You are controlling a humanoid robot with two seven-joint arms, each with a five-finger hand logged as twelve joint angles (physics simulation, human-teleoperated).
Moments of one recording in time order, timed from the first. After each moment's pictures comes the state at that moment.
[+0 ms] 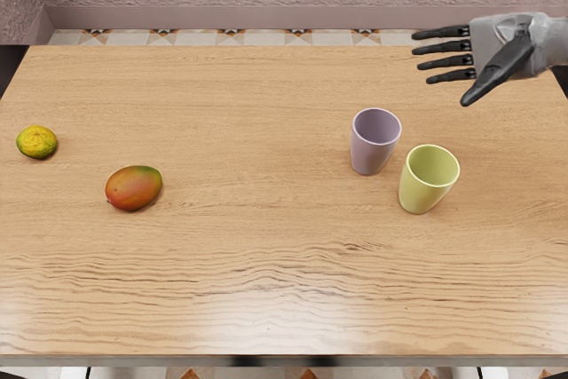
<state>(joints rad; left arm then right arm) -0.02 0.00 -0.01 -0.27 -0.10 0.06 0.07 1.29 -0.86 0.27 1.04 0.19 0.61 -0.61</state>
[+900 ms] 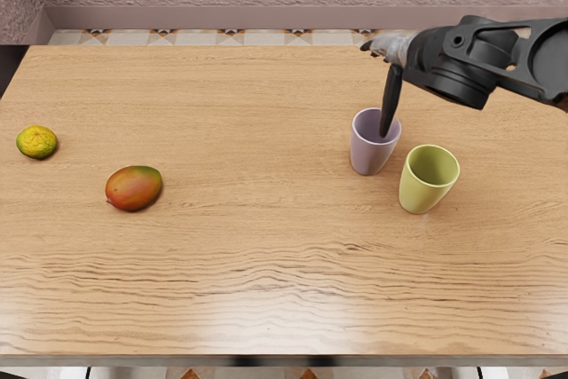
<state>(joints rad) -0.02 0.00 -0.01 -0.27 -0.10 0.06 0.07 1.64 -0.39 -0.30 1.22 -0.44 -0.13 -0.61</state>
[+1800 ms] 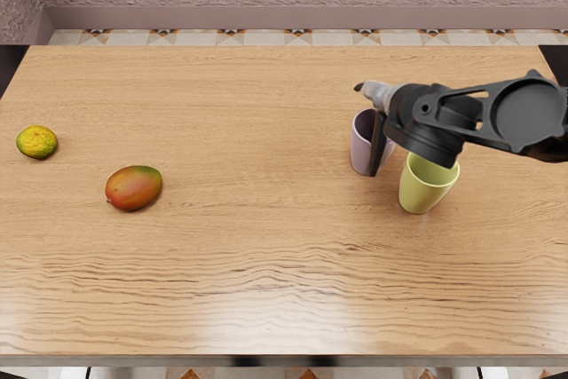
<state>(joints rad) -0.02 0.00 -0.01 -0.27 -0.10 0.06 0.07 1.56 -0.32 -0.39 1.30 -0.43 -0.32 -0.61</state>
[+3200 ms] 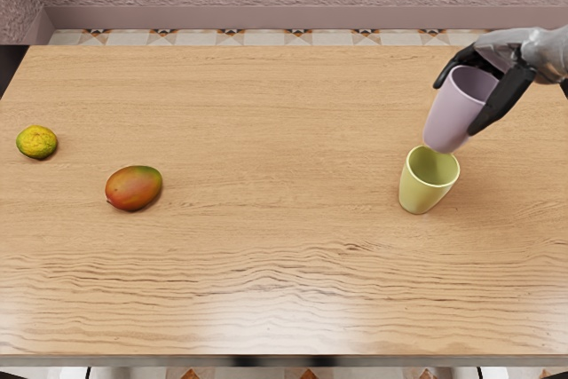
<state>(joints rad) -0.02 0.00 -0.01 -0.27 -0.10 0.06 0.07 1.54 -1.03 0.02 1.60 -0.44 0.22 -0.61</state>
